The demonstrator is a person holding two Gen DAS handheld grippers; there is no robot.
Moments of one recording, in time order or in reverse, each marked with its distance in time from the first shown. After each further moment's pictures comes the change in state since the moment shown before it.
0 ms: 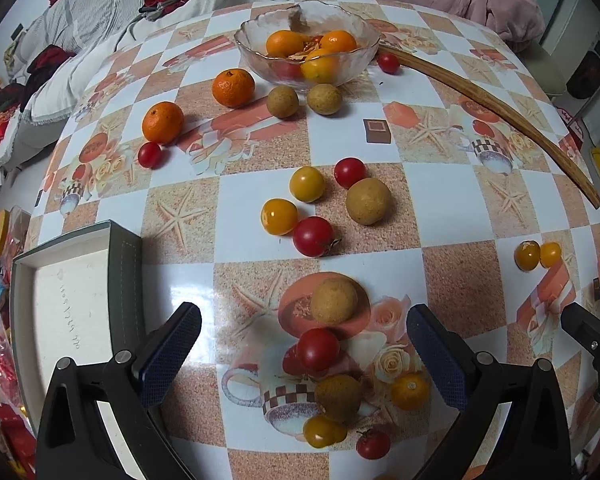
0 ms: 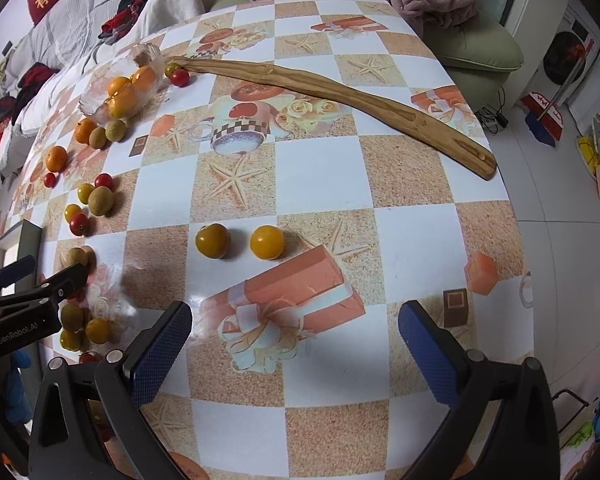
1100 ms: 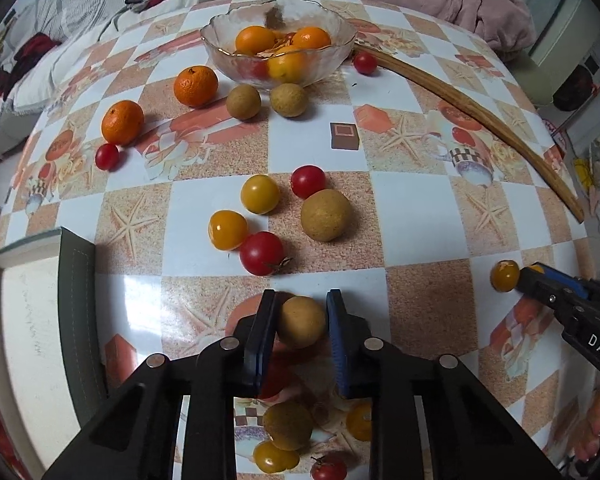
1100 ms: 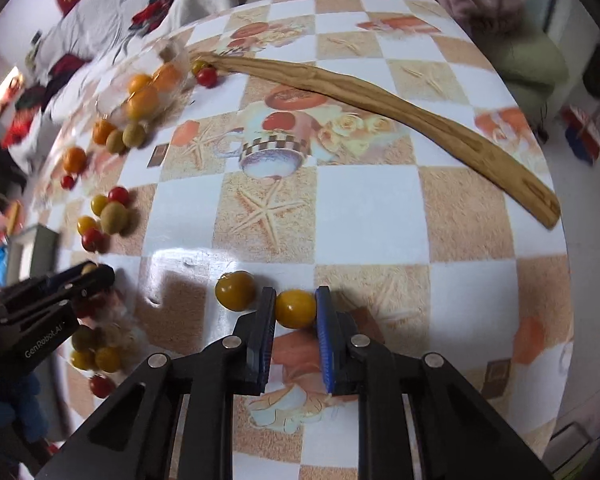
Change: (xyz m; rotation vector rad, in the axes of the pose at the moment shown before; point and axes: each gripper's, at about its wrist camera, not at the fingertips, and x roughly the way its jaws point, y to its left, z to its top) left arm 0.008 -0.014 0.008 -0.047 0.006 -0.115; right arm 0.027 0.004 0.029 -0.045 0.011 0.136
